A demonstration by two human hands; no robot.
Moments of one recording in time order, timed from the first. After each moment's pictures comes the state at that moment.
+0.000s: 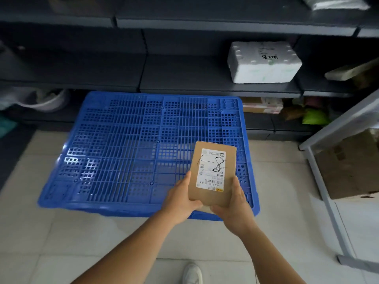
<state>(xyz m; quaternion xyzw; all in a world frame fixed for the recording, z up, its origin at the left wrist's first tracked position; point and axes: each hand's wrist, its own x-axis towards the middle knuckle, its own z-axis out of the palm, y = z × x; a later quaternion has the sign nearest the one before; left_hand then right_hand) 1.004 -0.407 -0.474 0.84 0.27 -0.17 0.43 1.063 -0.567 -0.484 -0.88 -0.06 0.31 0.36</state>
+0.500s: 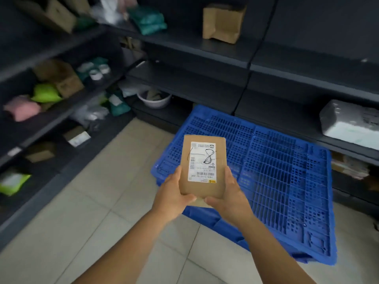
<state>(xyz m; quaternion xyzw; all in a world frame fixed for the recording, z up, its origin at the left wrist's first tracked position) 0.755 -0.246 -0.360 0.77 0.45 0.05 0.45 0.892 -0.353 -0.368 -0.82 -0.33 0.33 0.32</state>
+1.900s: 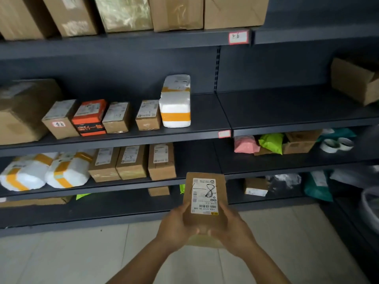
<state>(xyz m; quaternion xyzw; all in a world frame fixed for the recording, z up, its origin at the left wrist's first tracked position) 0.238 0.133 -0.382 0.48 0.75 0.24 0.39 0.403 0.195 -0.390 -0.54 -0.70 0.46 0.08</state>
